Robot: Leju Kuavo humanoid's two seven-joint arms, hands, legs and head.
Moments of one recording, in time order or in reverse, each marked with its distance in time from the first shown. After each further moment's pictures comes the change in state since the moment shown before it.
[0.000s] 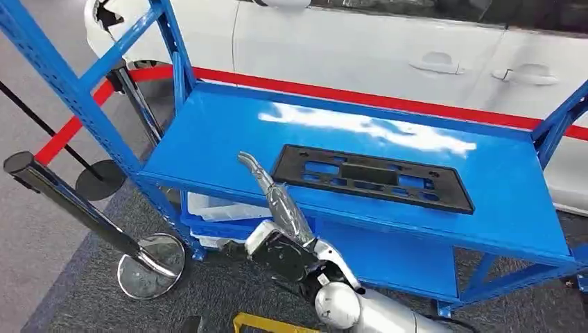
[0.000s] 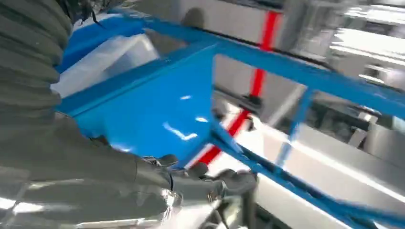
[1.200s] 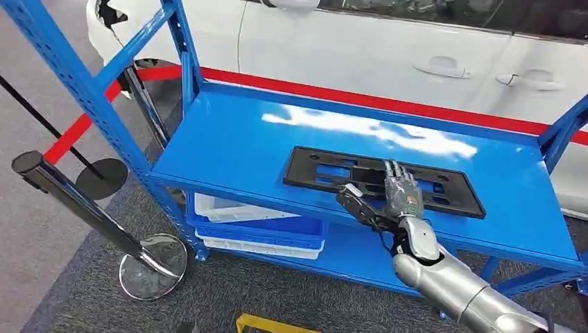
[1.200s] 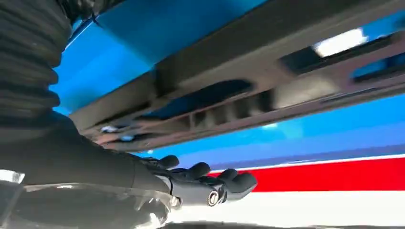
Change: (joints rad) left arm 0.004 0.051 -0.023 0.000 -0.055 -0.037 0.097; right arm -0.085 -0.364 -0.054 0.400 0.482 0.015 0.617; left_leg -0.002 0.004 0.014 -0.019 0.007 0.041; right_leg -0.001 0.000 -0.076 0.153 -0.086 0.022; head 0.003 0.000
